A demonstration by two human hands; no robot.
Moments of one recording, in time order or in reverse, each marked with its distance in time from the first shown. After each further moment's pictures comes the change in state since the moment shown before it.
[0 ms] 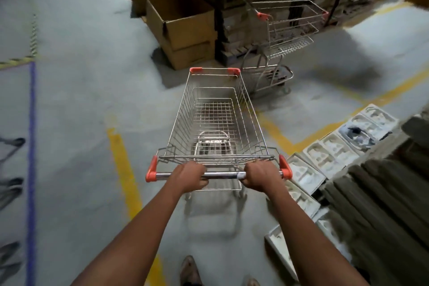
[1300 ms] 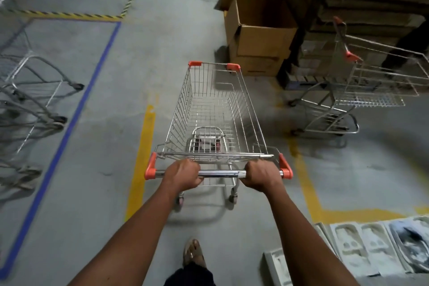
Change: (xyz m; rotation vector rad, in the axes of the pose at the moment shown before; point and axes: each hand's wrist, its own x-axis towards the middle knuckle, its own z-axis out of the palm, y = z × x) left_hand 0.094 -0.072 -0.037 -0.102 0.030 -0.467; right_hand 0.233 0.027 -0.062 -0.091 -0.027 -0.371
